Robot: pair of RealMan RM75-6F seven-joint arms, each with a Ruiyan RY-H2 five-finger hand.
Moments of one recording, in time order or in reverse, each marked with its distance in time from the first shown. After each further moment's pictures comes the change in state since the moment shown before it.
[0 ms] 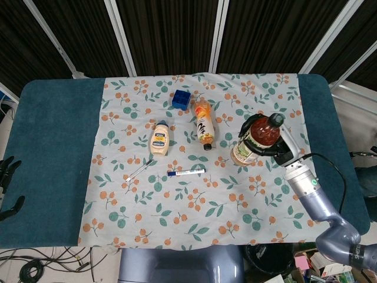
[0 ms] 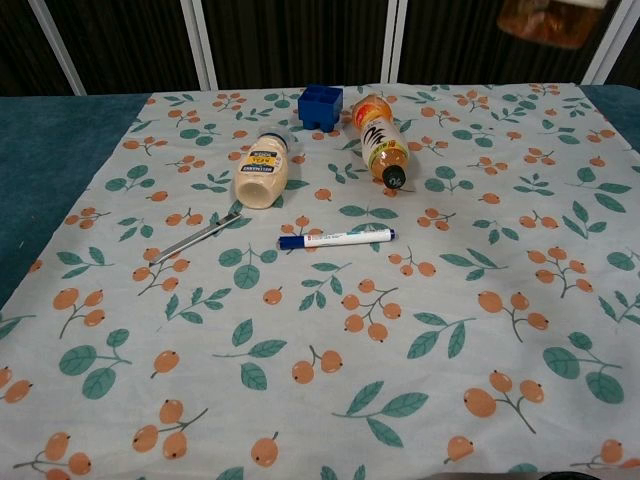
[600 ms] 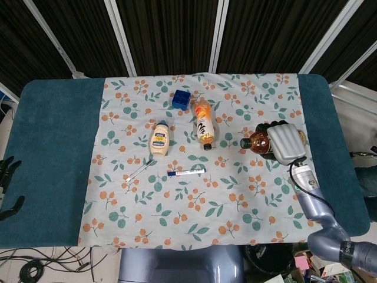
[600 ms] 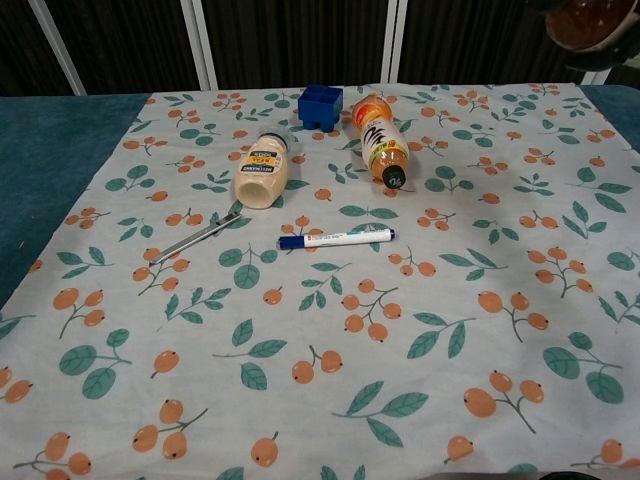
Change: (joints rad) left arm -0.001 -0.003 0.001 0.003 0.003 -0.001 0.009; right arm 0.061 -0.032 -0.094 -0.033 0.318 0.123 -1.567
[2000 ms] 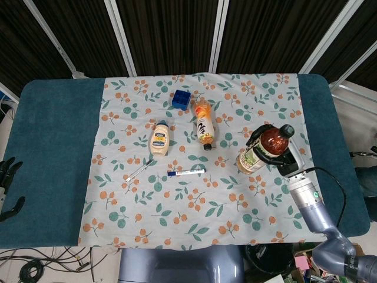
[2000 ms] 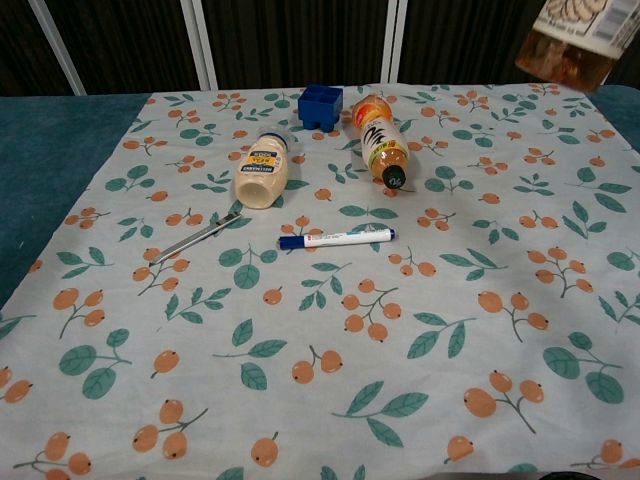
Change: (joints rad) left arm 0.000 -0.003 0.003 0.000 -0.003 -0.005 0.017; right arm -0.135 -0.056 0.026 0.049 -0.301 -0.006 1.631
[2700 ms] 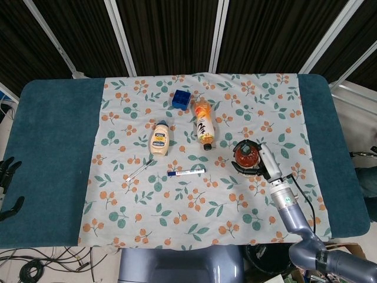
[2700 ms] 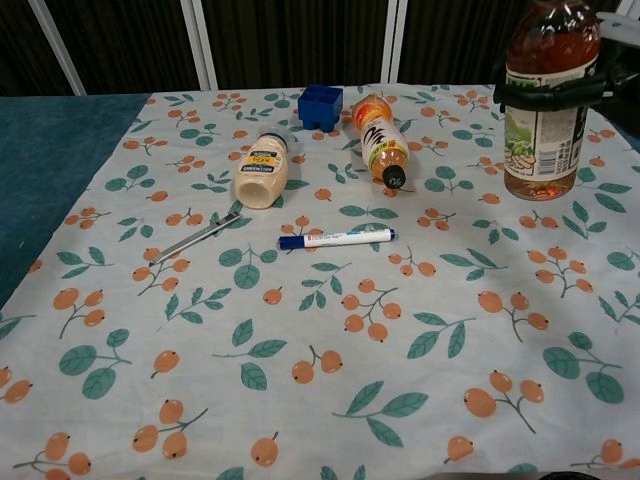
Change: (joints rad) left arm -0.001 0.003 -0.001 0.001 -0.005 -0.003 -0.006; right arm 0.054 -0.236 -0.078 0.176 0.123 0.011 -0.606
